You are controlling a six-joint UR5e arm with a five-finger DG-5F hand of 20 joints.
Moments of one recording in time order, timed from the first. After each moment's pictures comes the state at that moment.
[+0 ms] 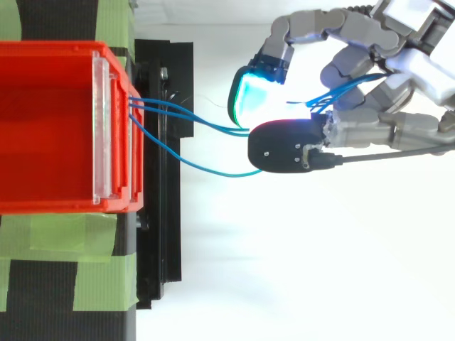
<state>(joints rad) 0.29 -1.86 -1.78 -2.48 -0.79 -0.49</state>
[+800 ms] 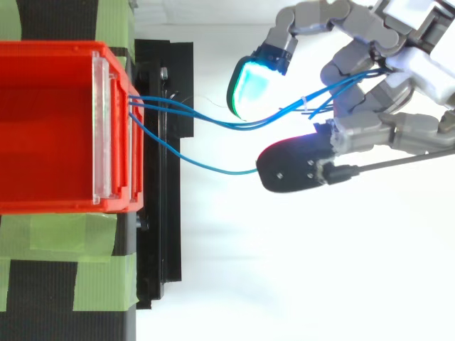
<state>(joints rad) 0.29 -1.86 -1.78 -2.48 -0.79 -0.49</state>
